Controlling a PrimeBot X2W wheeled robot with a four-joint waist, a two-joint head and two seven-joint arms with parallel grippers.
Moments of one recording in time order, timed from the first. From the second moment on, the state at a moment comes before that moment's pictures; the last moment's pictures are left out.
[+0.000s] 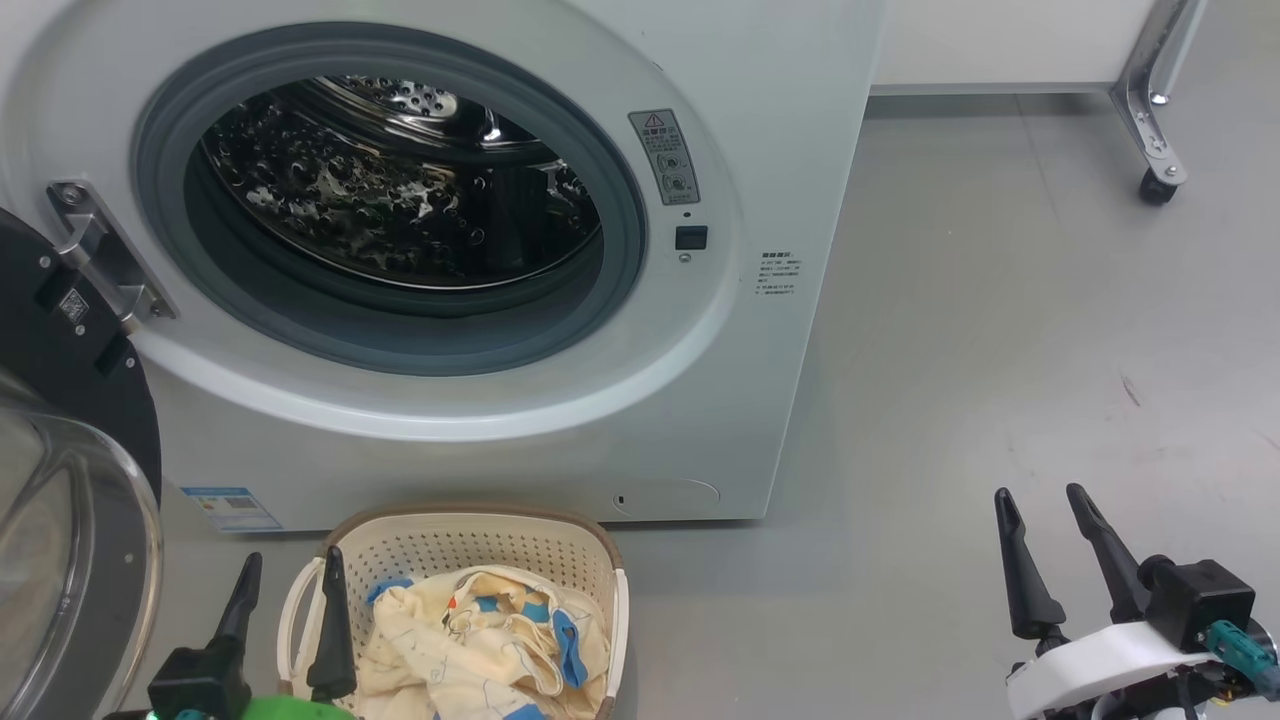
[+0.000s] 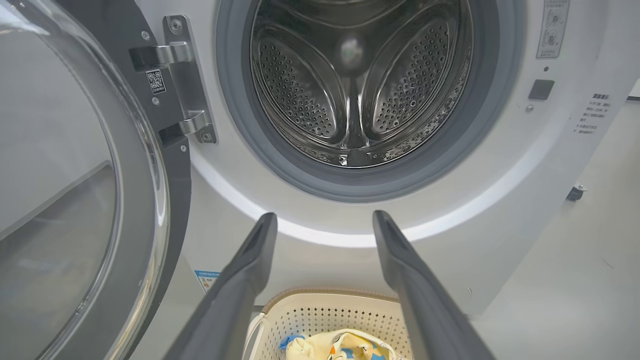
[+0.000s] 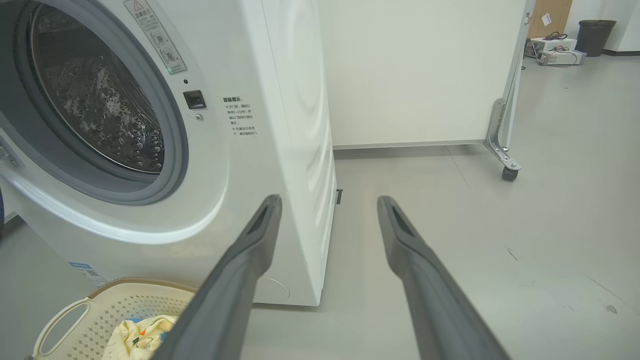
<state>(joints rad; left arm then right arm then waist) -0.02 0.03 -0.09 0.22 -0.12 -0.03 -0.26 0.08 -0.11 0.06 0.16 0.26 0.12 -0.26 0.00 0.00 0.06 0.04</state>
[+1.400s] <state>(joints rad) -0.20 0.03 -0.12 0.50 -0.28 -0.09 -0.01 -0.12 -0.07 0.11 0.12 0.27 0.12 -0.26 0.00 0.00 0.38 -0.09</state>
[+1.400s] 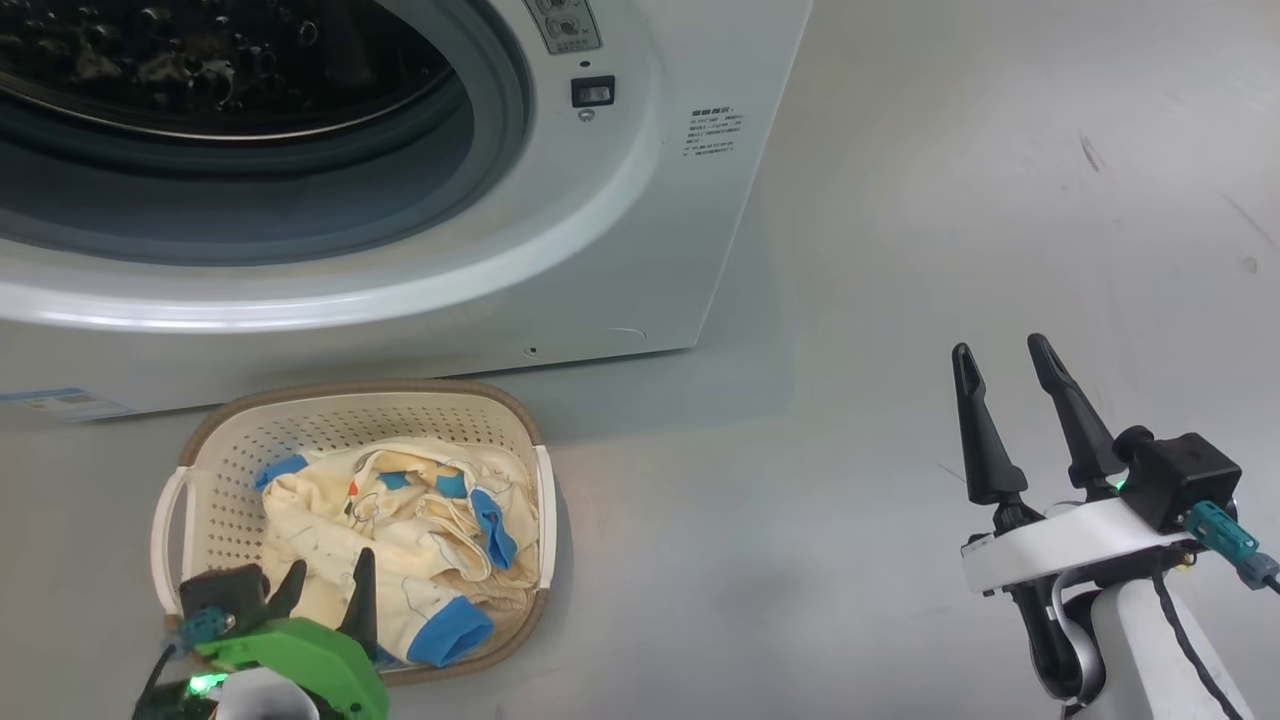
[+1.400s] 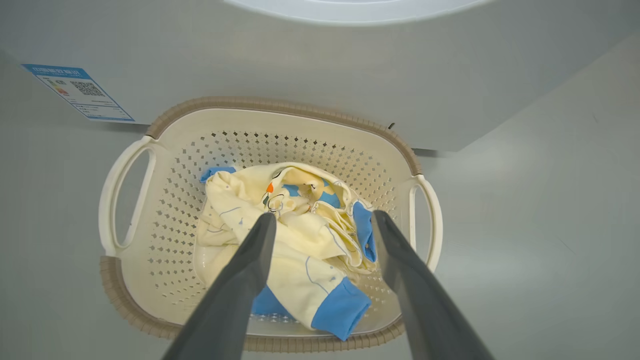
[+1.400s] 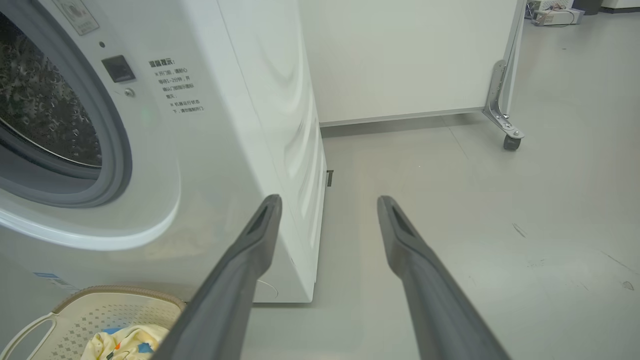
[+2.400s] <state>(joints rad) -0.46 0.06 -0.06 0.77 -0.38 -0.11 0.13 -0.24 -0.10 0.09 0.09 0.25 0.12 -0.26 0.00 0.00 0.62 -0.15</state>
